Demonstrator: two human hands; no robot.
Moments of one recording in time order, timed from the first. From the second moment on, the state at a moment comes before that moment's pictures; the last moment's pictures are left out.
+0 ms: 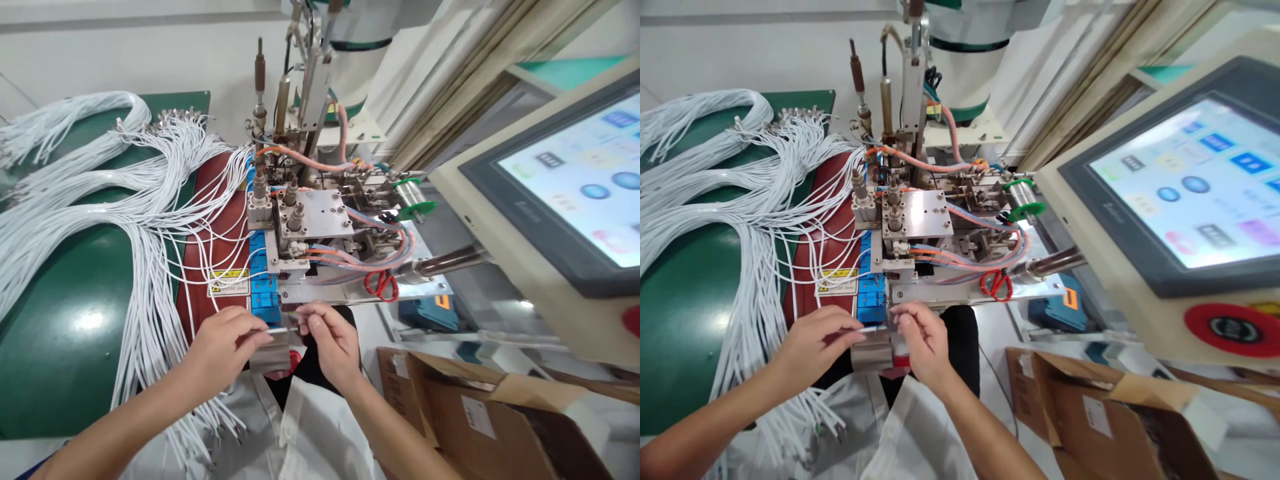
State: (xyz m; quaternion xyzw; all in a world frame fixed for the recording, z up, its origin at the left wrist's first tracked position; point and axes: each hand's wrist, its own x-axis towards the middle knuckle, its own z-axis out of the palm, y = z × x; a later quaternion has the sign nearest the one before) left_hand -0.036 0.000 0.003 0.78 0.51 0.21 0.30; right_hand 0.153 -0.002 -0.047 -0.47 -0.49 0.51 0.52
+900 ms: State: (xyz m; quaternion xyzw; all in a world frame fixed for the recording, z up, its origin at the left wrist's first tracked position) left_hand -0.004 0.001 -0.013 0.62 0.54 0.34 0.45; right_hand 0.137 0.012 -0.029 -0.45 -0.42 0.55 0.56
